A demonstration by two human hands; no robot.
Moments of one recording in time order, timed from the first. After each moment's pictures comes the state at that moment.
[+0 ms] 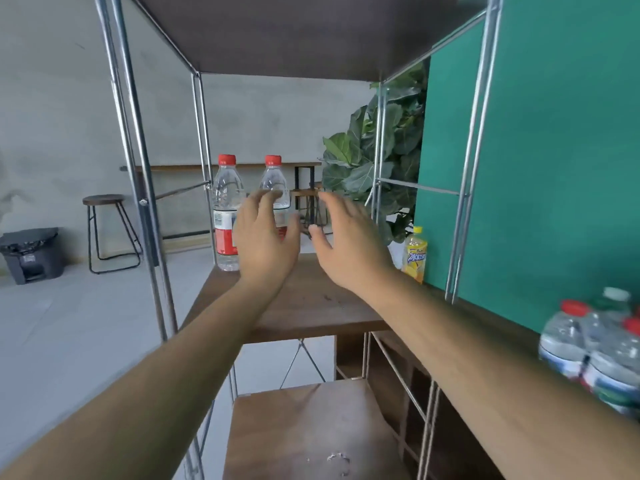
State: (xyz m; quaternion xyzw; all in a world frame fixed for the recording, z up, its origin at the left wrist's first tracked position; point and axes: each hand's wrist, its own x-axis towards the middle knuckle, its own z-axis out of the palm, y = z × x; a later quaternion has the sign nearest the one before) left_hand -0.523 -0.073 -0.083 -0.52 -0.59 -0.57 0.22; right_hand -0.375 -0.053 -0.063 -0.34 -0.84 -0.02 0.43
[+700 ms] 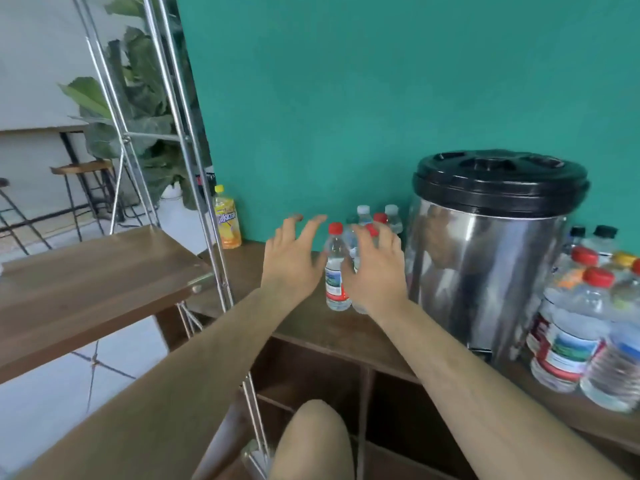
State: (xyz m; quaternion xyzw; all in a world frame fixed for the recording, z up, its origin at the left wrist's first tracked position) left_hand -0.201 -0.005 -0.183 -0.82 -0.45 -0.36 0.04; right_hand -0.060 -0.073 -0.192 -0.72 -0.58 -0.10 0.37
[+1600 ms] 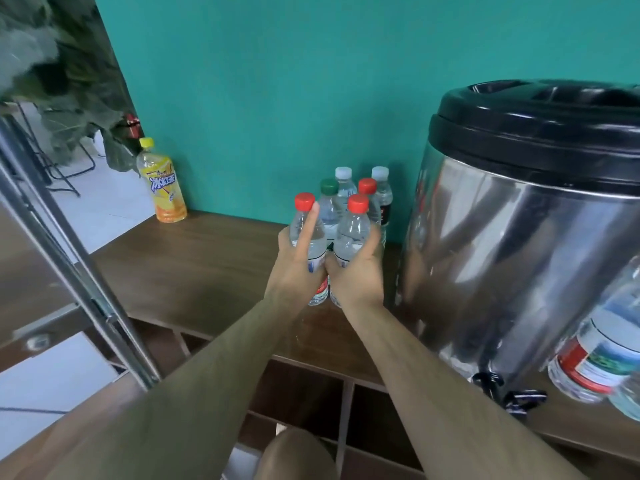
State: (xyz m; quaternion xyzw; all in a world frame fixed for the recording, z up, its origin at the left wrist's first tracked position) left_hand -0.118 0.111 -0.312 -0.80 -0.35 -0.43 -0.24; right_hand -0.014 0.048 -0.299 -0.73 -0.39 0.10 0.55
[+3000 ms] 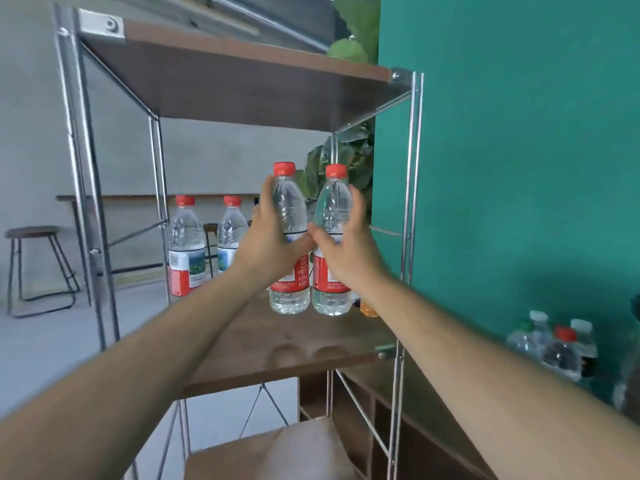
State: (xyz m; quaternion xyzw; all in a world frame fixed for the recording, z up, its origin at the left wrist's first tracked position) left_hand -0.477 -0.066 -0.016 -0.67 -0.53 -0.52 0.04; right_hand -0.324 -0.023 -0.029 -0.34 -0.73 0.13 0.57
